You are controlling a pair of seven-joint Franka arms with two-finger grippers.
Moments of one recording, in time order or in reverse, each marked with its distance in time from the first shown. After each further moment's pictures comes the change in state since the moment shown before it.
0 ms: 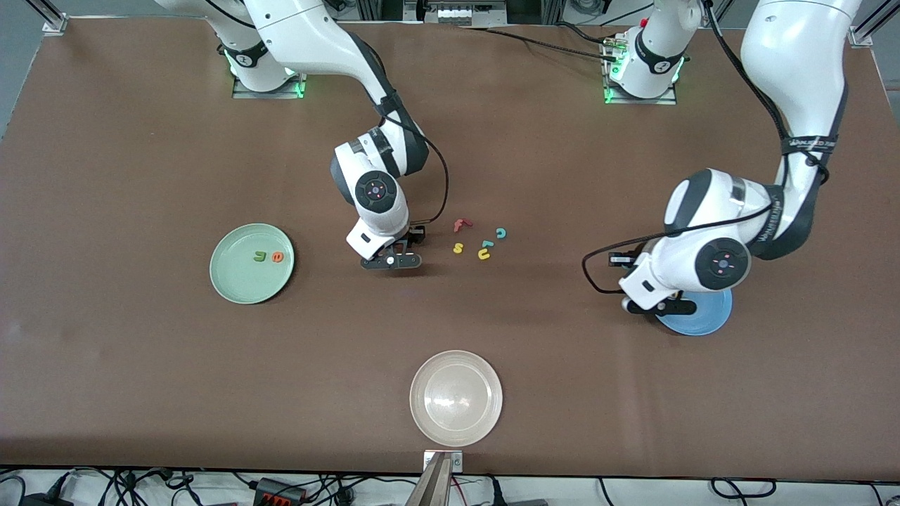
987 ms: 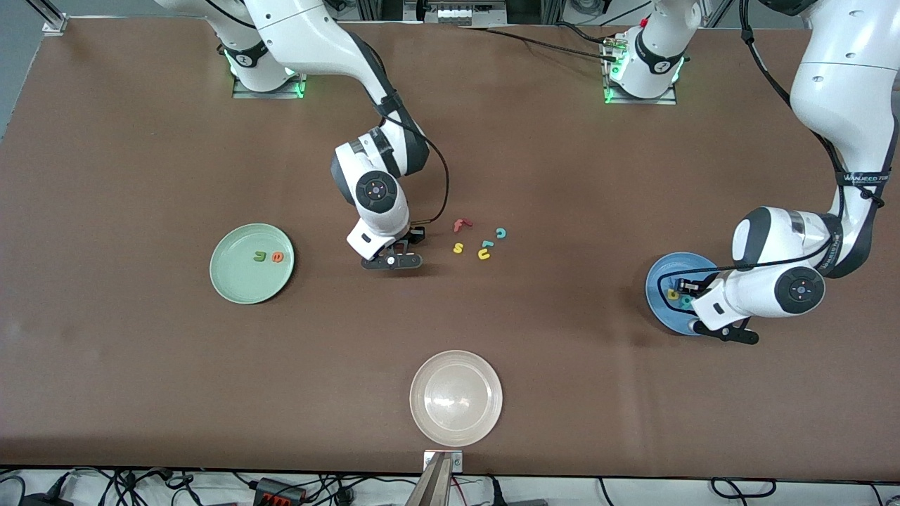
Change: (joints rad) left arm 0.213 0.124 -0.013 -0.036 0.141 0.228 0.281; right arm 0.000 0.003 0.000 0.003 0.000 0.000 0.000
